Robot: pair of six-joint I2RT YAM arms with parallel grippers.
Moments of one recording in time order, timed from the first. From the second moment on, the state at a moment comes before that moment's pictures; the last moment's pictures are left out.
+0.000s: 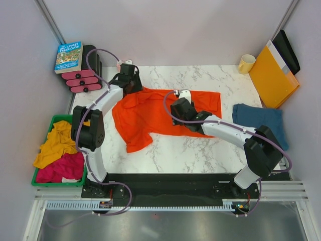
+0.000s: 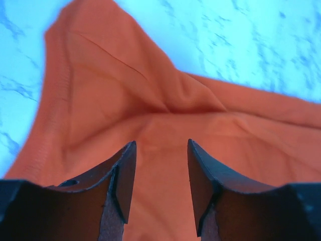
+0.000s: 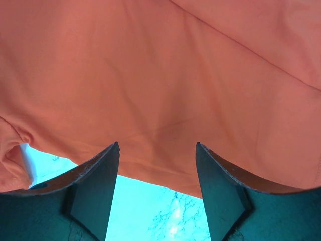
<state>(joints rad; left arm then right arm) -0.25 1.98 1.60 -0.35 -0.12 -0.43 0.75 1.60 1.08 -0.26 0.42 0.40</state>
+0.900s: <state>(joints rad) -0.35 2.10 1.52 -0.31 -0.13 -0.47 0.75 1.55 1.02 -0.25 0.42 0.43</state>
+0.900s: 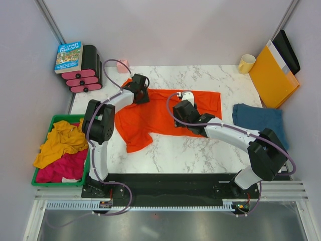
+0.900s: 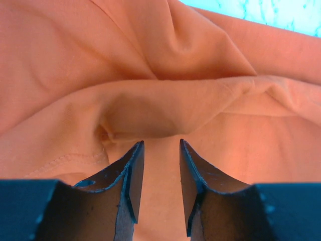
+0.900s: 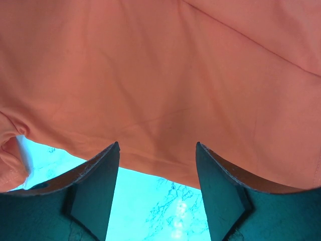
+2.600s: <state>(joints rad) -0.39 2.01 1.42 -0.36 -0.21 -0.47 0.75 1.54 0.99 -0.24 0.41 0.44</state>
